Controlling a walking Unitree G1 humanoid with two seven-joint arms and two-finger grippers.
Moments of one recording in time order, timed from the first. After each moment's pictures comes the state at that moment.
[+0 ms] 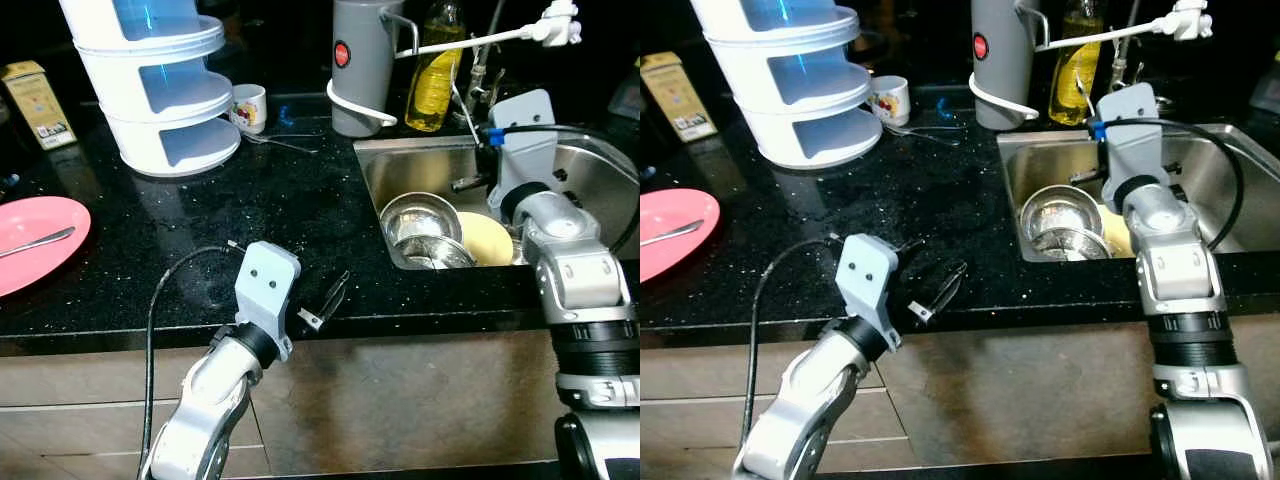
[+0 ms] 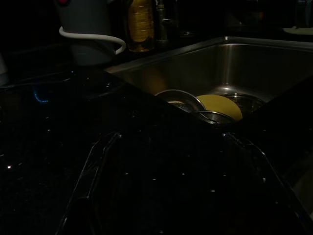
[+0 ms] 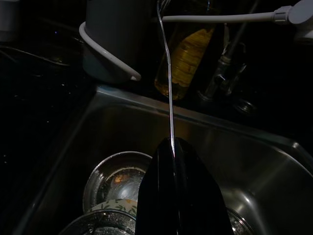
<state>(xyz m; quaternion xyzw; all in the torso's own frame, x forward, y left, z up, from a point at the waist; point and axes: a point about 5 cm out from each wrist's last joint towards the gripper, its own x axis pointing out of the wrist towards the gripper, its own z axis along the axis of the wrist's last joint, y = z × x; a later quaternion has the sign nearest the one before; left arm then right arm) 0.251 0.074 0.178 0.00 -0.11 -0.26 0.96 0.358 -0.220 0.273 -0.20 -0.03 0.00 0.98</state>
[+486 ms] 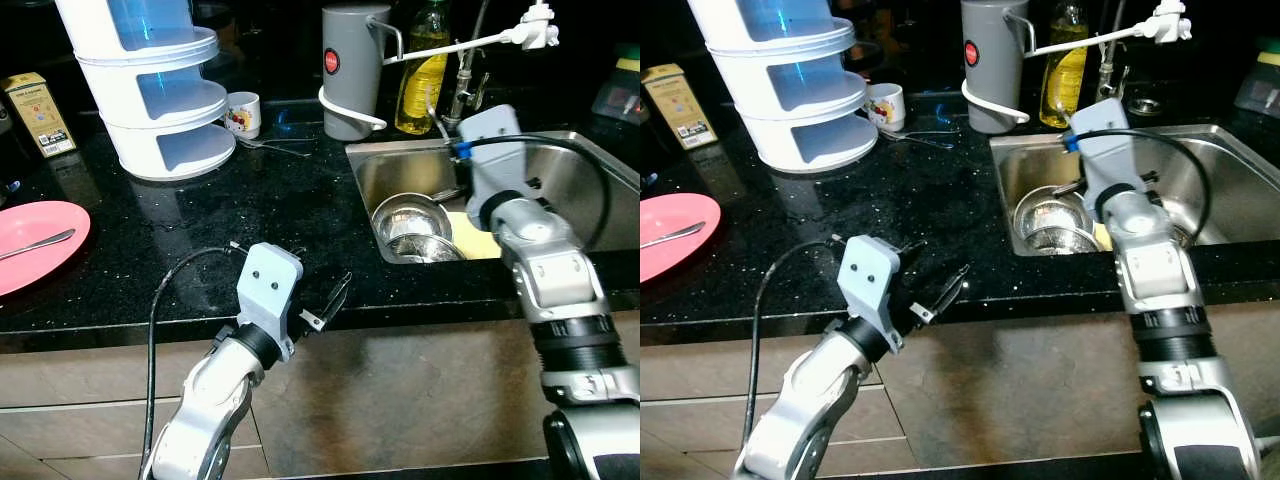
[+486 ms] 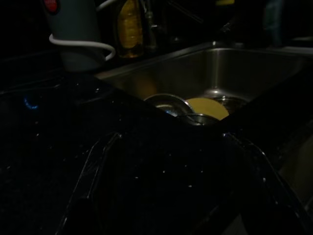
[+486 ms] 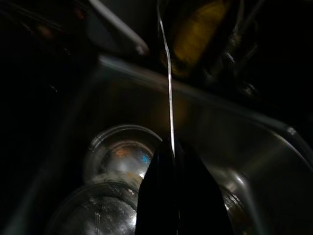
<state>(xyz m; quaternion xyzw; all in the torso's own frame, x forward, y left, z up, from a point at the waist) 0.250 0.071 0.178 0.00 -0.11 -0.27 0.96 0.377 -0.201 0.252 -0.24 0.03 -0.01 0.97</state>
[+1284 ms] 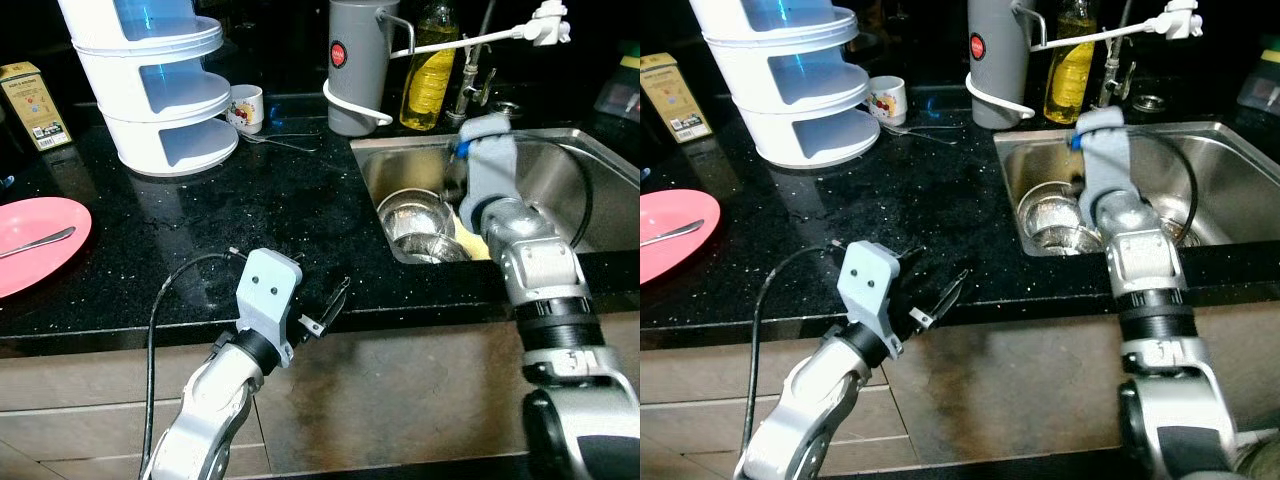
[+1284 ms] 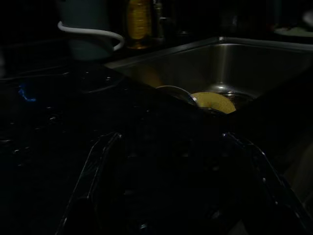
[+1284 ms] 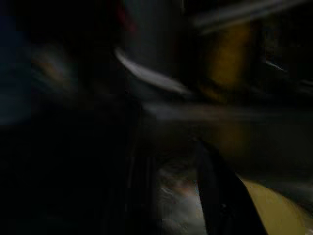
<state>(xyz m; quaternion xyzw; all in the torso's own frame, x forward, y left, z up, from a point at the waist) 0.249 0.075 0.174 0.00 -0.10 -0.25 0.96 0.369 -0.191 0.278 0.03 -0.07 0.10 0.99</state>
